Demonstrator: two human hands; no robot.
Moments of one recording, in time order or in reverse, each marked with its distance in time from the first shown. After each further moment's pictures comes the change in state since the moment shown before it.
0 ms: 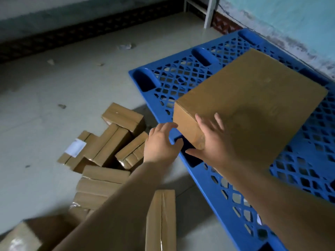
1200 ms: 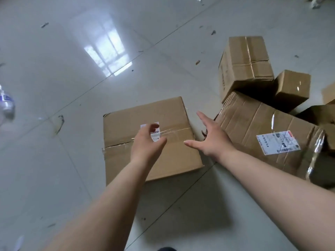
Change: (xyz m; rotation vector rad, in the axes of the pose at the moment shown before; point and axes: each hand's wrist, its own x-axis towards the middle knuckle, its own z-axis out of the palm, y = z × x) left_hand -0.753 -0.287 -0.060 -0.425 1.047 -1.213; right_hand -0.531 -0.358 0.299 0.183 -1.018 -0.860
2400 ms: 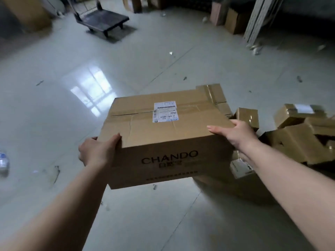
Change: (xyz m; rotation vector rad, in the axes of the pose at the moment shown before) left_hand 0.017 0.138 -0.125 -0.050 0.350 -0.195; right_hand -0.024 -0.073 -0.174 0.437 0.390 0.305
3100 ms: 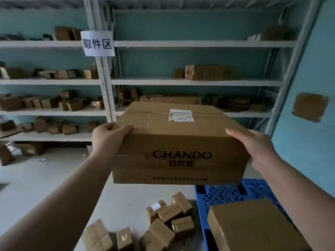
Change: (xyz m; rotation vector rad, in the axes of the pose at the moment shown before) left_hand -0.502 0.581 -0.194 -0.549 -0.785 0.708; right_hand -0.429 -0.347 -0.607 0.372 0.913 -0.239
